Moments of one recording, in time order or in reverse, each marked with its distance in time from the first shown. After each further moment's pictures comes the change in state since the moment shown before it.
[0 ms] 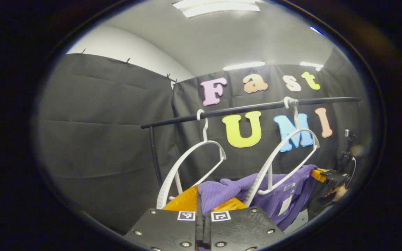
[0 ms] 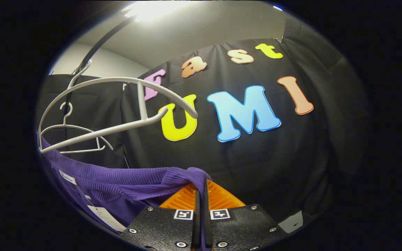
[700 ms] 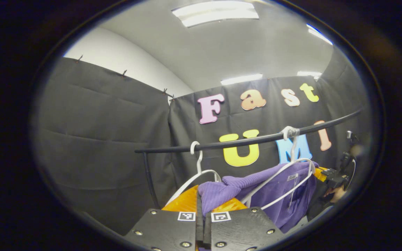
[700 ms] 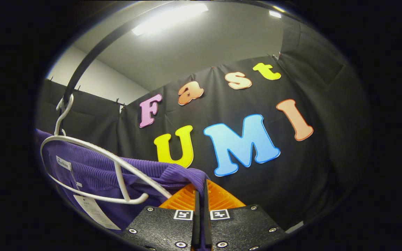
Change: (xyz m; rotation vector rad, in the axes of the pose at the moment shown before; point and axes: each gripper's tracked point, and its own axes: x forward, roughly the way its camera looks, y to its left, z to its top) left arm 0.028 -0.014 0.072 -0.007 -0.109 -0.037; right arm 0.037 -0.013 0.088 0.050 -0.196 -0.022
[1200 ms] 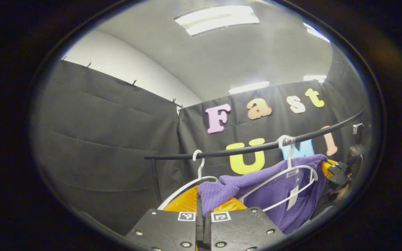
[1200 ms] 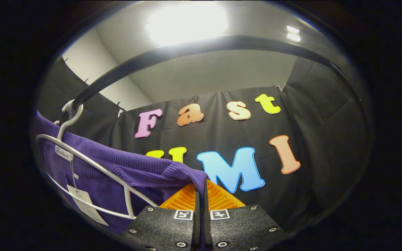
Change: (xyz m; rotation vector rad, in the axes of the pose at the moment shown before) left arm -0.020 -0.006 0.025 0.007 -0.096 0.082; right arm -0.016 0.002 0.068 -0.202 -0.208 -0.070
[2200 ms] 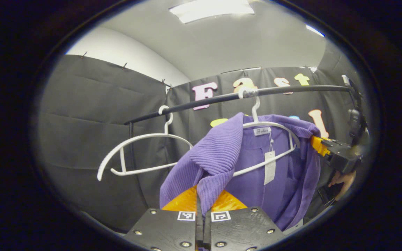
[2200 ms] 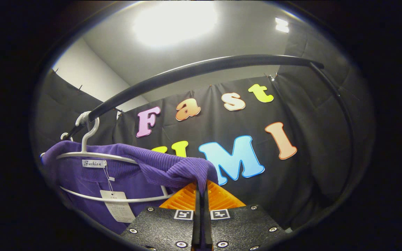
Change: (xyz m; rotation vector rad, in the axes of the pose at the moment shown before) left arm -0.040 -0.094 -0.094 -0.013 0.127 -0.033; right arm -0.049 0.017 0.013 0.067 0.035 -0.043
